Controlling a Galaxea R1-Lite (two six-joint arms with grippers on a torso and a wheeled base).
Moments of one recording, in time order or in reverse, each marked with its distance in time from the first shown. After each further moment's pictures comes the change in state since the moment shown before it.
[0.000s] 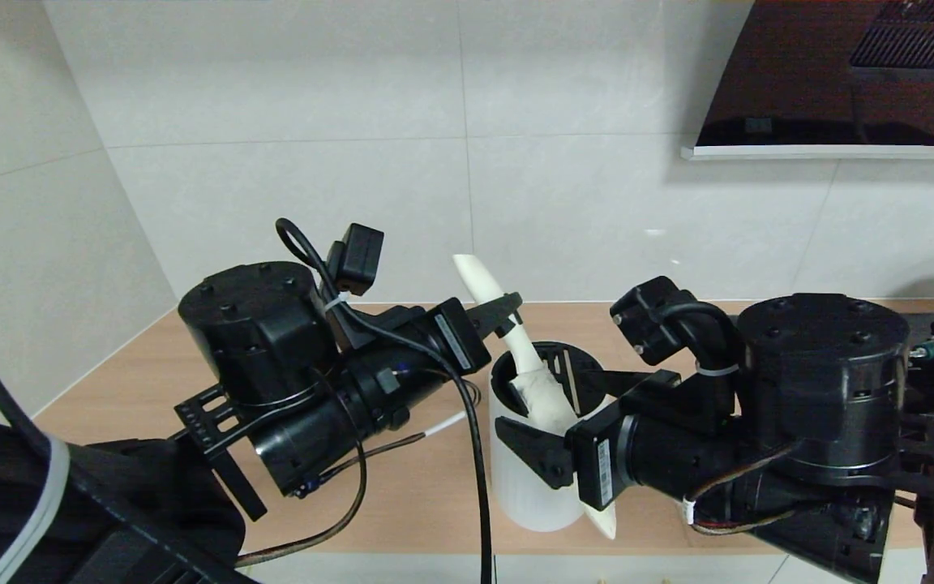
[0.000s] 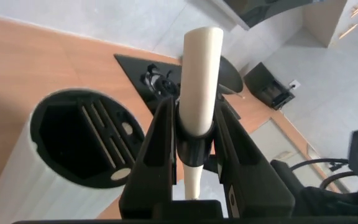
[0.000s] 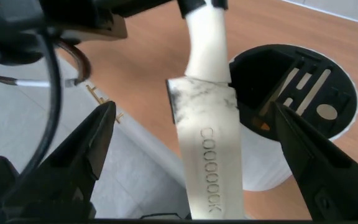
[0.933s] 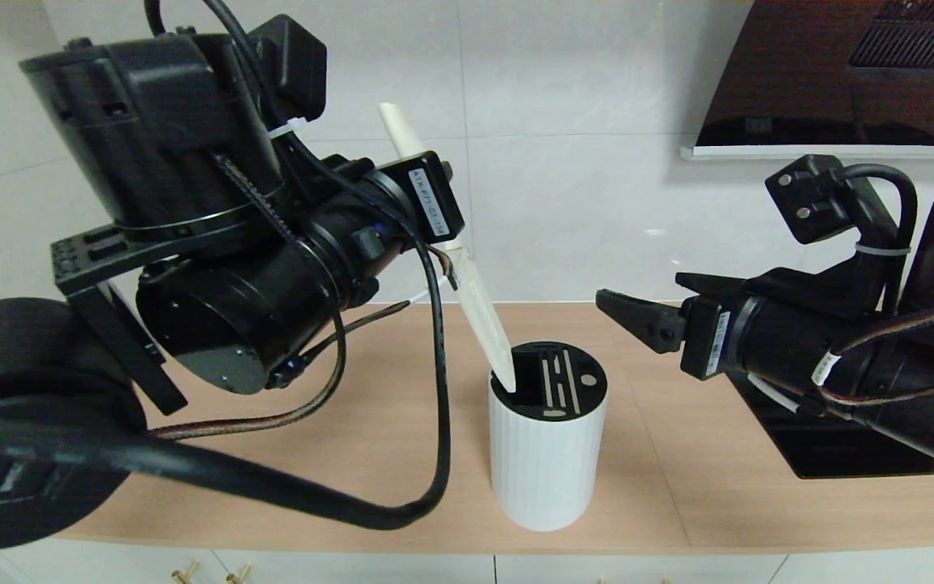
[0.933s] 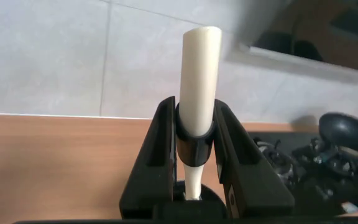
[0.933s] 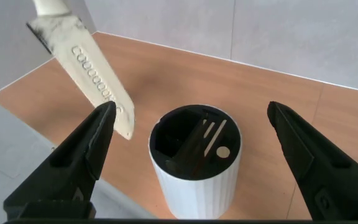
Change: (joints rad) left arm -0.074 -0.130 -0.368 0.442 0.517 0.431; right arm -0.203 -0.158 -0.032 0.014 0.002 -0.039
